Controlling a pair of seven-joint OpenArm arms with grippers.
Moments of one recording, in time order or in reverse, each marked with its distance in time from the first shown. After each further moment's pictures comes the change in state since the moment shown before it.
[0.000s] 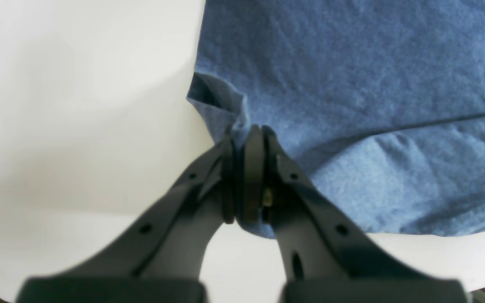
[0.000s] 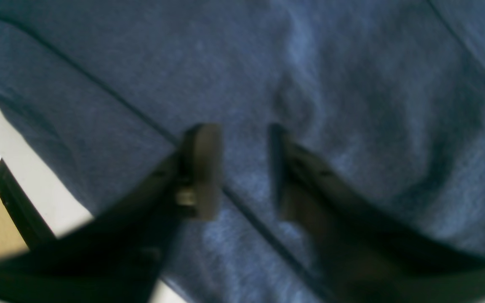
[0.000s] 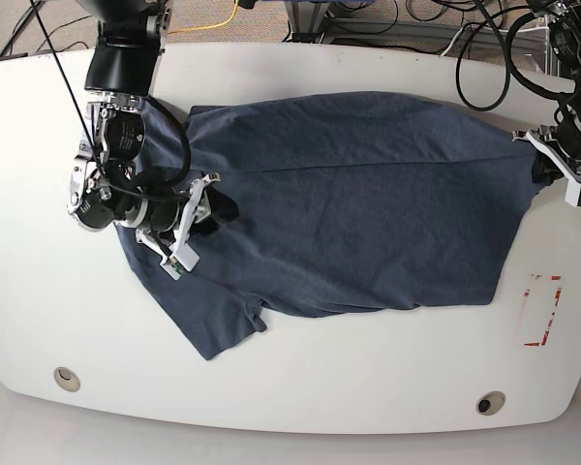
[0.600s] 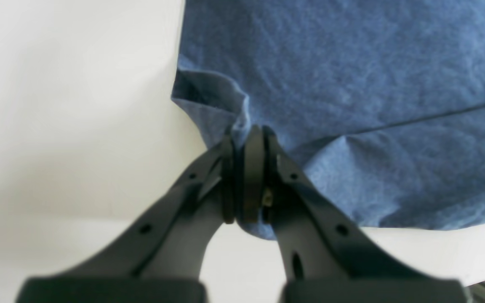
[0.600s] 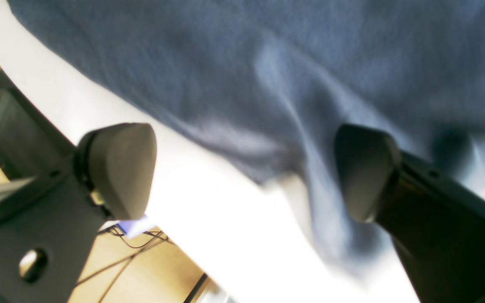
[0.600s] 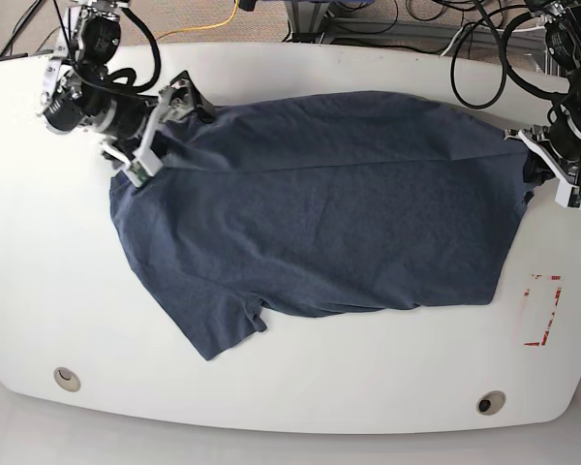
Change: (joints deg) left arm 0.0 0.0 2.3 0.0 0.0 -0.1 0.0; right arm -25.4 4.4 11.6 18.1 4.0 0.1 -0.6
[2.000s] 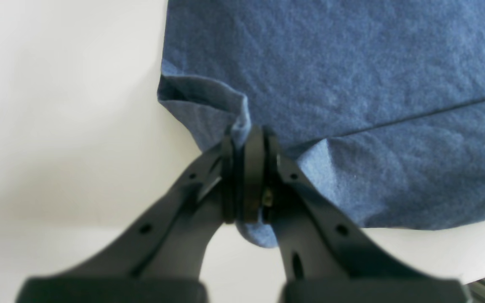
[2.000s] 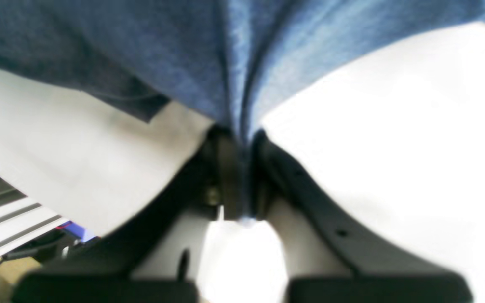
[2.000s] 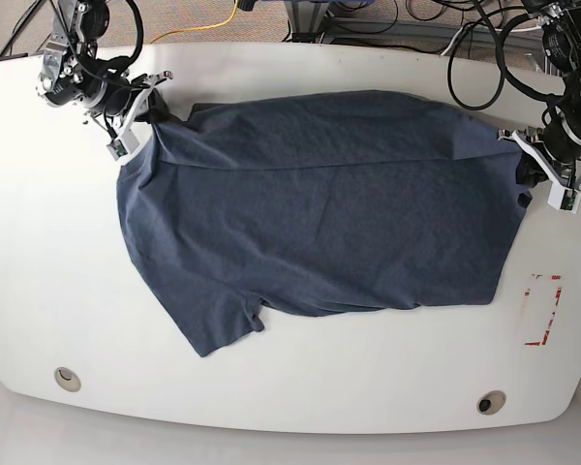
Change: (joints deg) left arm -0.3 0.0 1.8 0.0 -0.2 0.0 -0.1; right arm -4.7 2.6 -1.4 -13.1 -12.8 -0.1 19.2
